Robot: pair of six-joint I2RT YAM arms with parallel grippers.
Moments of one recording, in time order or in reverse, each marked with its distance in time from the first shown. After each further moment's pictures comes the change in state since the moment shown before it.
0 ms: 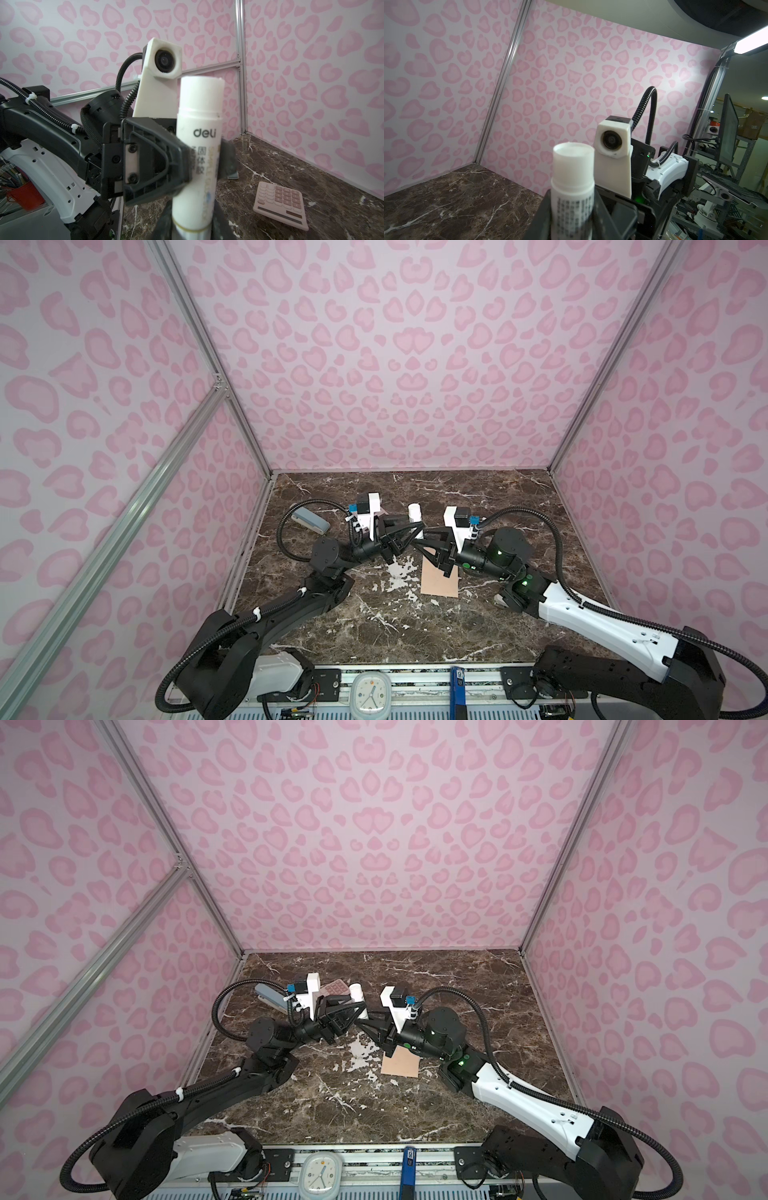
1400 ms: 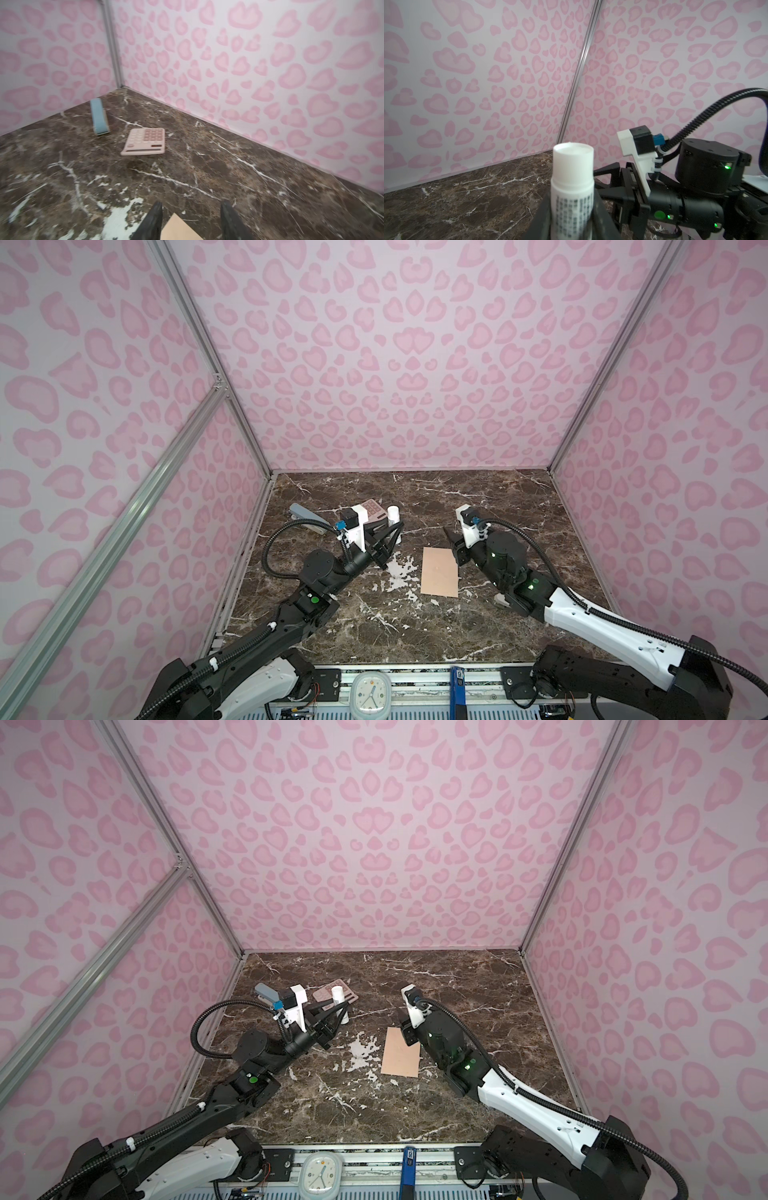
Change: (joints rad) left arm -0.059 -0.291 -0.100 -0.475 -0.452 0.345; right arm -0.080 -0.023 -0.019 -0.346 0.740 -0.188
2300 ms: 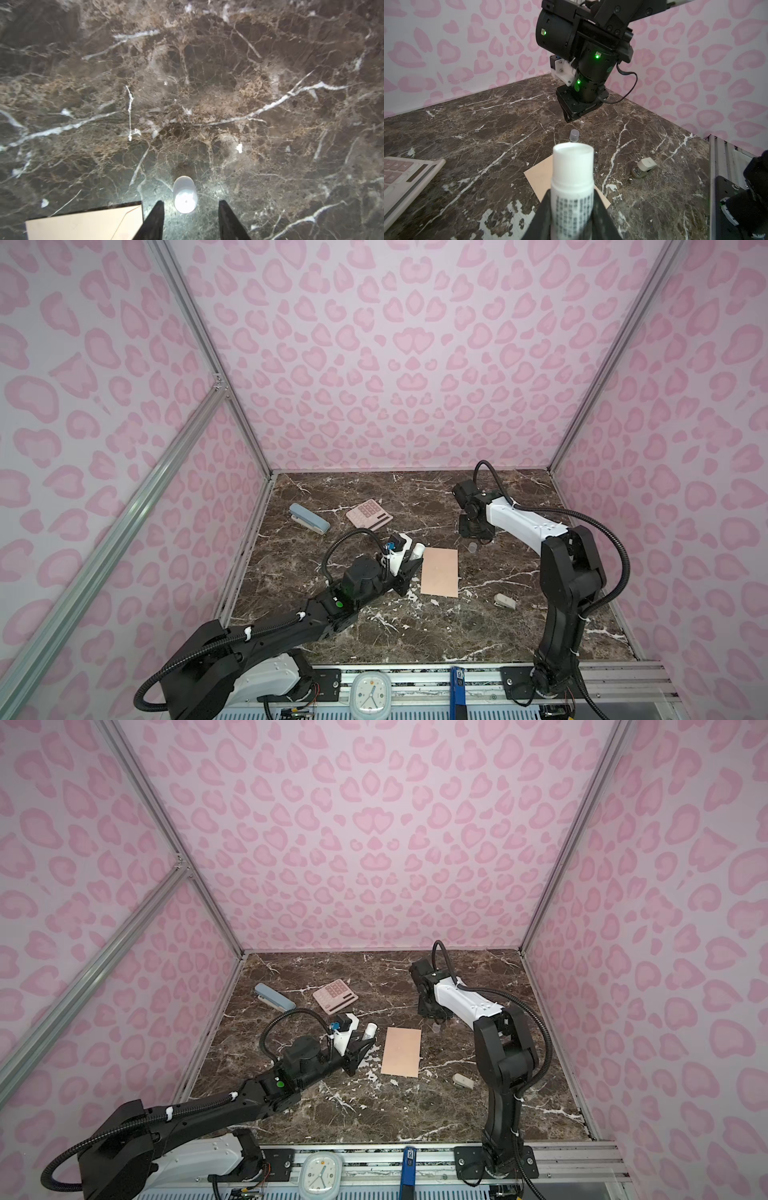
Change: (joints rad) left arm -0.196 0.183 -0.029 -0.233 -0.172 0.188; right arm -0.305 0.845 0.764 -0.988 -0.020 0.533
